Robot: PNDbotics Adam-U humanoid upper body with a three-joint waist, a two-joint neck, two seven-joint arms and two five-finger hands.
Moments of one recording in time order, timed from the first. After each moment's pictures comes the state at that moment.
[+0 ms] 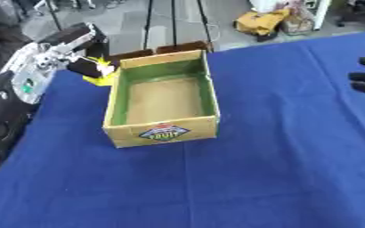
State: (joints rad) left arm -1.11 0.42 -0.06 -0.91 -0.85 -0.22 -0.34; right arm -0.46 -0.48 0.02 -1.65 -0.24 -0.08 -0.10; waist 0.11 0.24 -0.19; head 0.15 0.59
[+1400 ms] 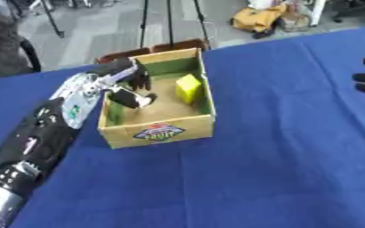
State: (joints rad) left arm -1.06 0.30 -0.08 -0.86 -0.88 -0.24 -0.33; right arm -0.47 -0.48 0.03 -1.65 -0.24 -0.08 -0.10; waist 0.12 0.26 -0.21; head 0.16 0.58
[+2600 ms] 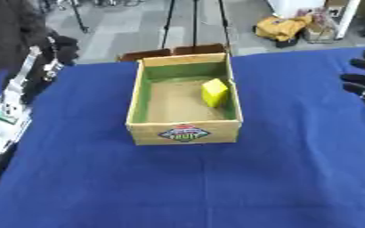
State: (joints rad) left arm -0.62 0.45 -0.03 -1.36 -0.05 -0.12 0.06; right arm -0.44 -0.47 0.01 -1.65 -0.25 -0.09 -0.11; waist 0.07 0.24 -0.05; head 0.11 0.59
